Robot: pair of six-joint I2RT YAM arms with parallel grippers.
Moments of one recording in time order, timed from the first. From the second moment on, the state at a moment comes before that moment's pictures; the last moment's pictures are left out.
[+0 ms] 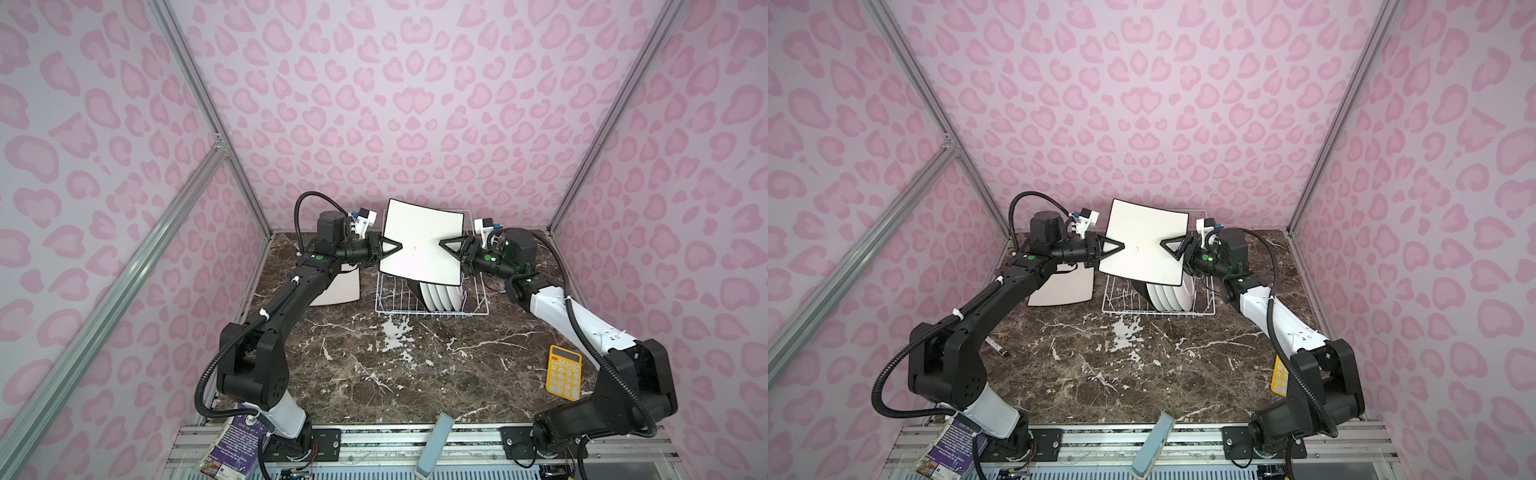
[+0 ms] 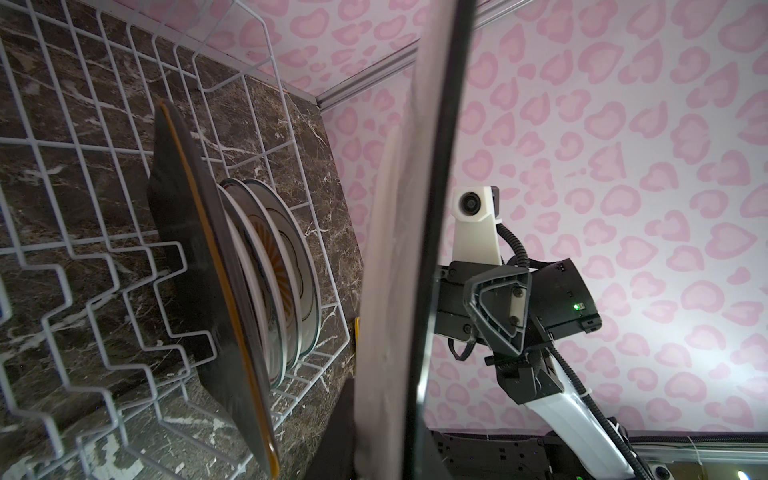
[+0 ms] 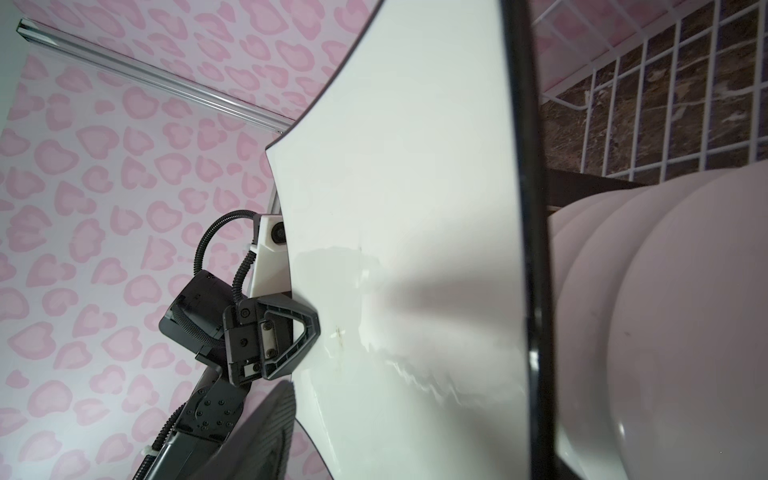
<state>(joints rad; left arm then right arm) -0.28 1.64 1.37 -0.12 0.93 -0.84 0.30 1.48 1.09 0.18 -0.68 1.08</state>
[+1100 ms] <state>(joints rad) -0.17 1.55 1.49 -0.39 0.81 -0.67 0.42 1.10 1.00 -0.09 -0.29 0.37</state>
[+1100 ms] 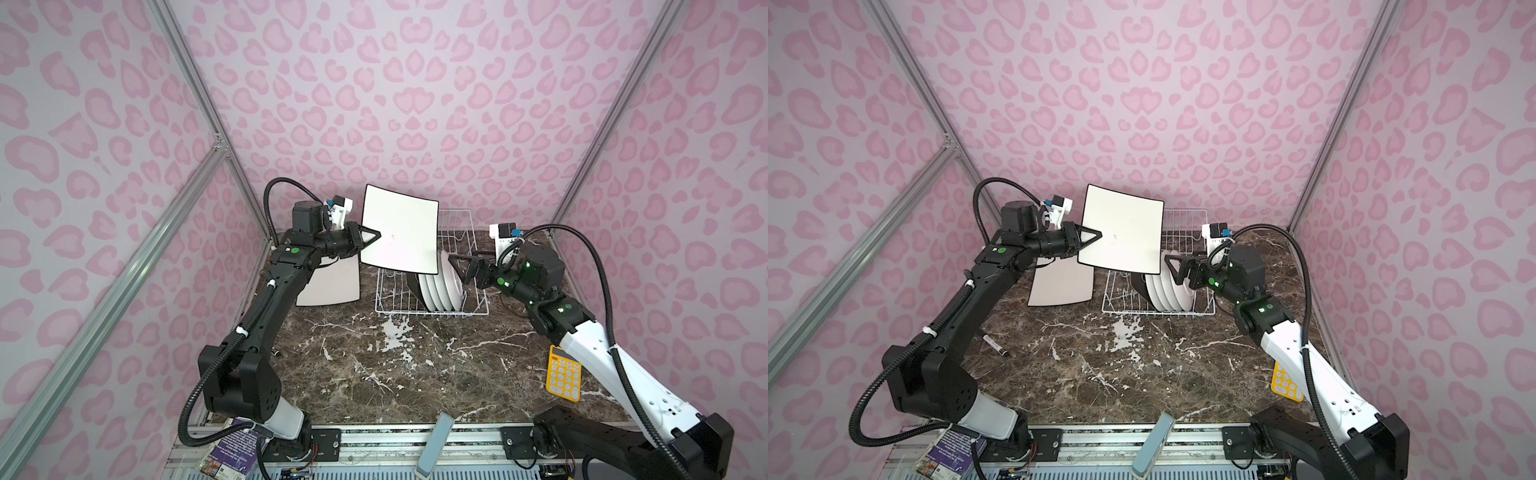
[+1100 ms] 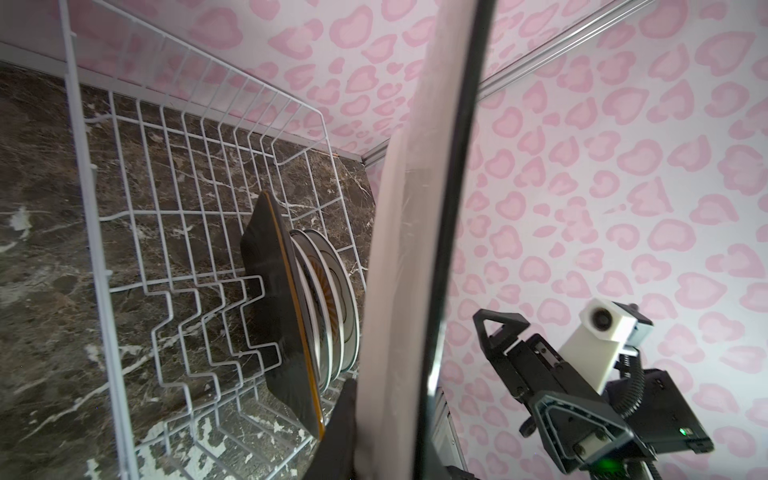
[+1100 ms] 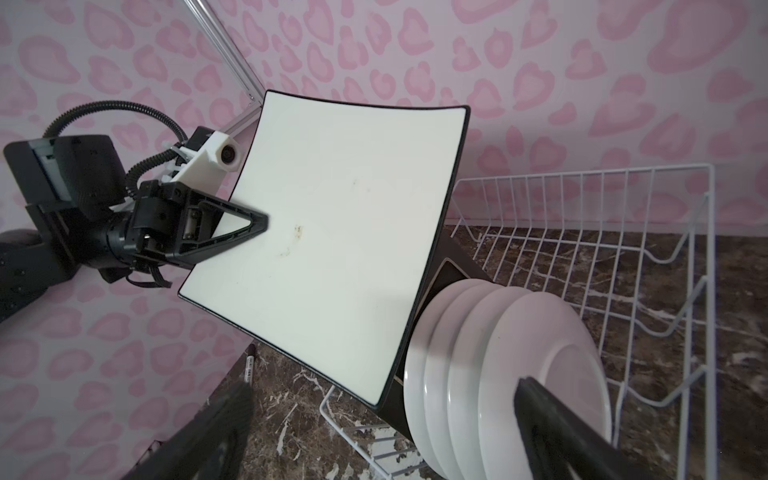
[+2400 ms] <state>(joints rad) 0.20 1.52 1.58 -0.85 0.56 -0.27 0.88 1.26 1.02 -0.16 0.10 -0.13</state>
